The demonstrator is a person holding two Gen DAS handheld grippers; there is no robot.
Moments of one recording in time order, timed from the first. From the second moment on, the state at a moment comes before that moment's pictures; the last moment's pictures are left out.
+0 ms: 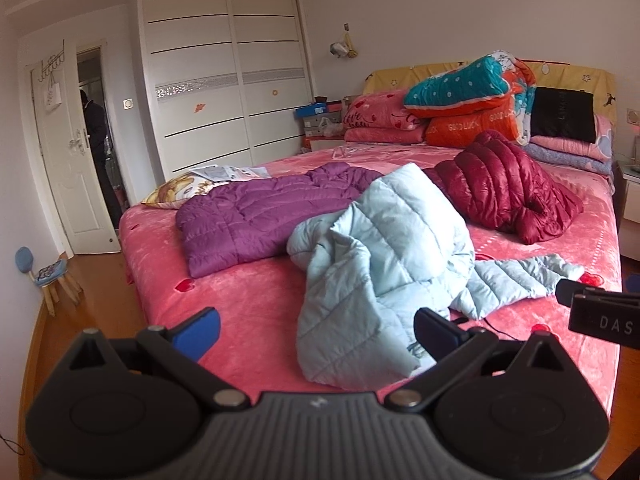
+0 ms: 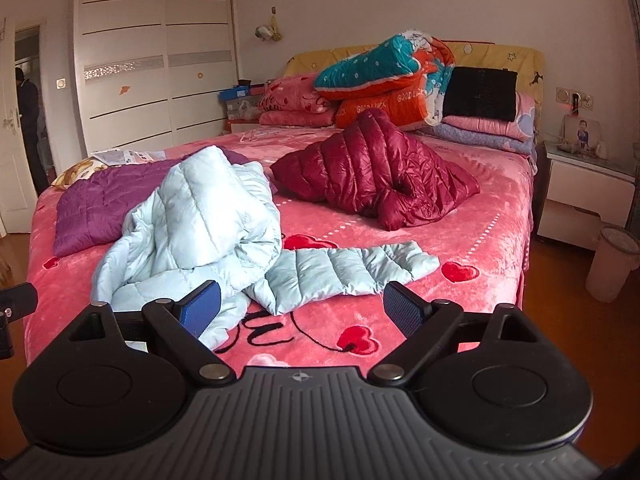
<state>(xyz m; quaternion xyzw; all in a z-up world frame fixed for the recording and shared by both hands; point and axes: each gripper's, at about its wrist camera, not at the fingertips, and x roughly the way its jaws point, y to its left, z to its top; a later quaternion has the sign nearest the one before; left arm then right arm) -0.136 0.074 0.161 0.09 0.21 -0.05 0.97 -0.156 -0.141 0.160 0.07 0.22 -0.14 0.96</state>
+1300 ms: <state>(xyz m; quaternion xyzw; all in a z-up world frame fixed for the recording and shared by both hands) -0.019 0.053 0.096 -0.01 0.30 -0.05 0.95 -0.077 -0.224 0.077 0.14 0.29 -0.12 0.94</state>
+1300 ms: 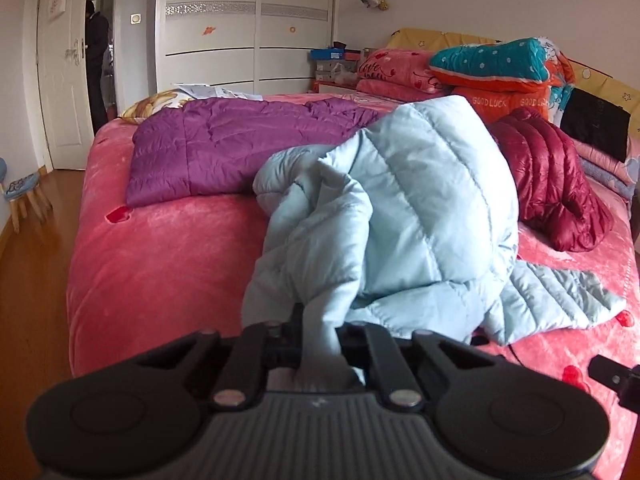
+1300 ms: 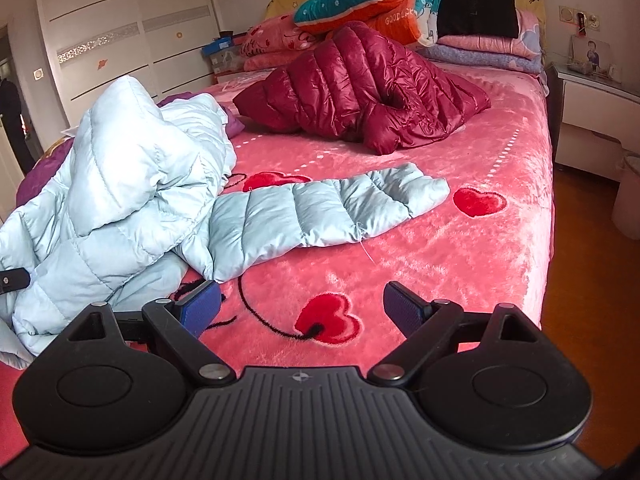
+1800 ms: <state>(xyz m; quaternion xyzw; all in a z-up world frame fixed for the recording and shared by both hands) -0.147 0.008 0.140 0.02 0.32 -0.33 0.89 -0.093 -0.275 0.074 0.25 0.27 -0.13 0.92</state>
